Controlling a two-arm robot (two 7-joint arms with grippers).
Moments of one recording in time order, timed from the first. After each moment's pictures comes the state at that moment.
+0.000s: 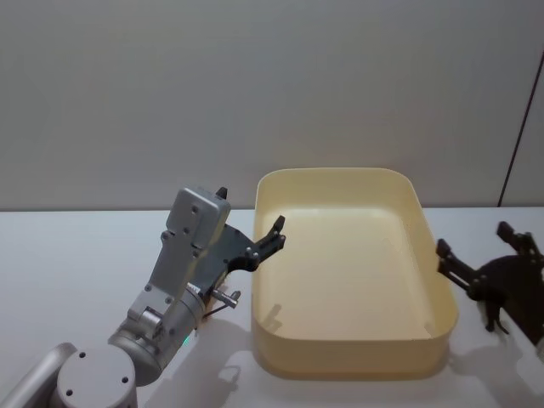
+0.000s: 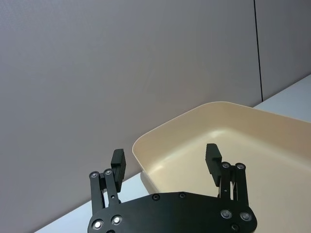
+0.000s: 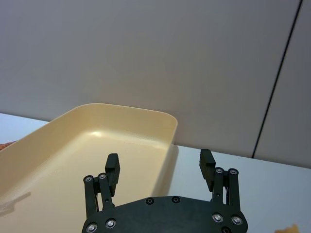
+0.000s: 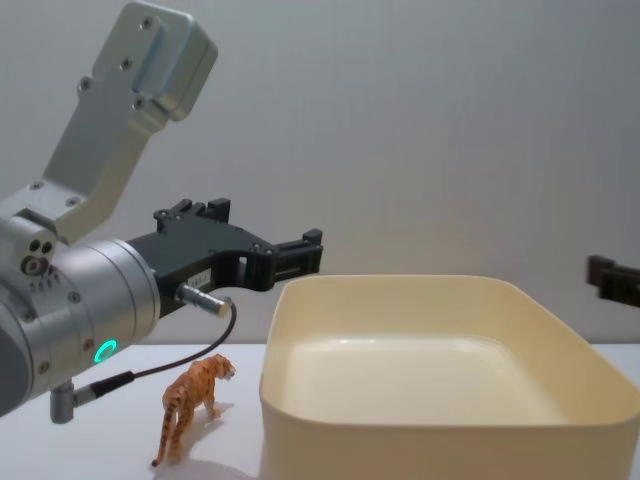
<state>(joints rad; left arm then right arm) -0.24 0.38 0.45 -1.63 -0.20 0.01 -0.01 -0.04 0.38 -0.19 -1.78 0.31 0.04 0.05</state>
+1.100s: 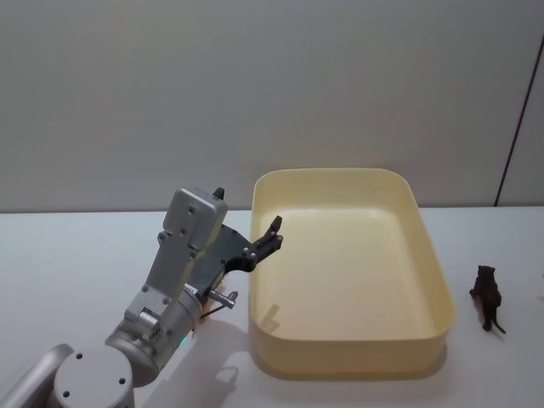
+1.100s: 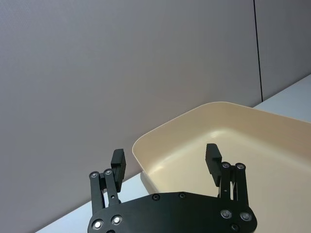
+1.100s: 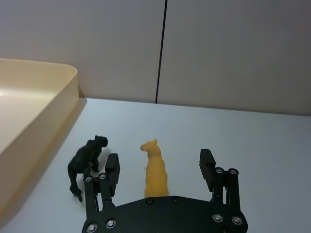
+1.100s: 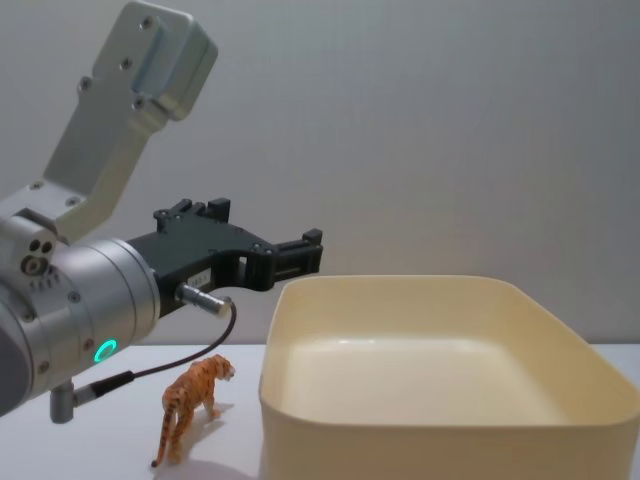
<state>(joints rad) -0.24 0.38 0.45 -1.63 -0.20 0.01 -0.01 -0.30 0.57 0.01 -1.88 0.45 0.07 -0.11</state>
